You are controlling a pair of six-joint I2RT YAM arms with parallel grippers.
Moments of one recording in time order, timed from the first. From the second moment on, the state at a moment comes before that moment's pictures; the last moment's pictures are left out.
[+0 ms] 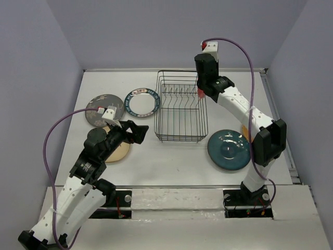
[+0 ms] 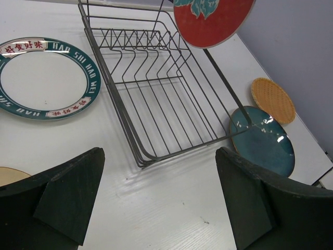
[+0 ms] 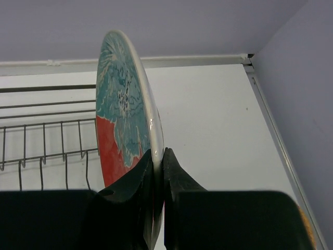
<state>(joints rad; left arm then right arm) -0.49 0.55 0.61 -0.20 0.08 -0.39 0.53 1.80 1.74 -0.33 0.84 0.06</state>
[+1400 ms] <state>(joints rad) -0.50 0.50 0.61 -0.21 0.05 -0.39 0.57 1.69 1.66 -0.42 0.68 0.31</state>
